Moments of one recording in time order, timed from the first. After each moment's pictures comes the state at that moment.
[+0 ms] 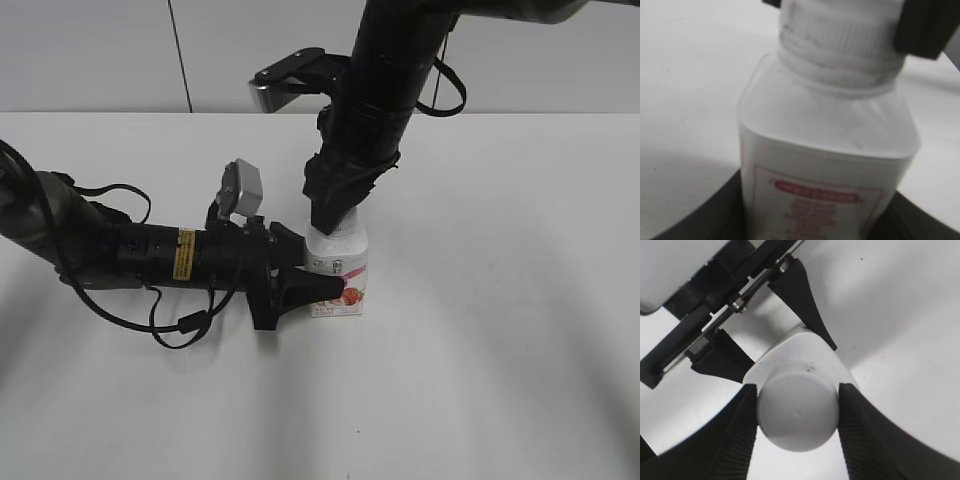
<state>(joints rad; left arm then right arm) -0.32 2.33 -1.09 1.35 -1.12 -0.63 0.59 2.09 -1.75 0.22 1.14 -0.56</state>
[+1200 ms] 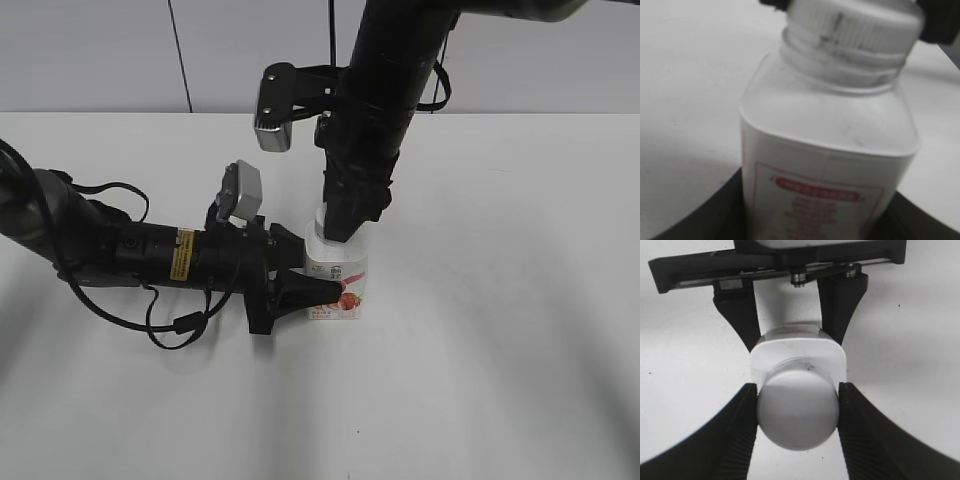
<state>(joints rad) -0.31 2.33 -1.09 1.40 -1.13 -0.61 0.59 2.09 -1.75 0.24 1.19 -1.13</state>
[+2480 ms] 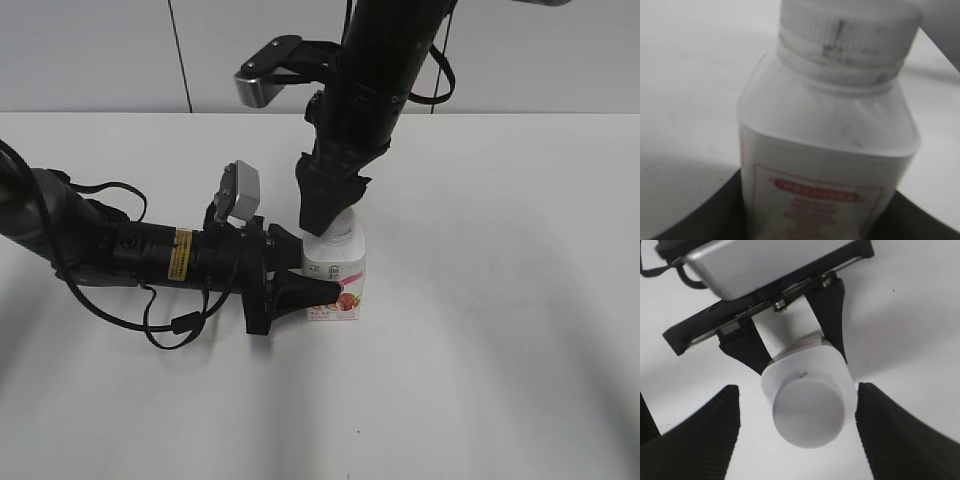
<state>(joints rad) -0.31 2.33 -1.09 1.41 -1.13 -0.62 0.59 2.09 -1.80 0.30 1.21 -0.80</state>
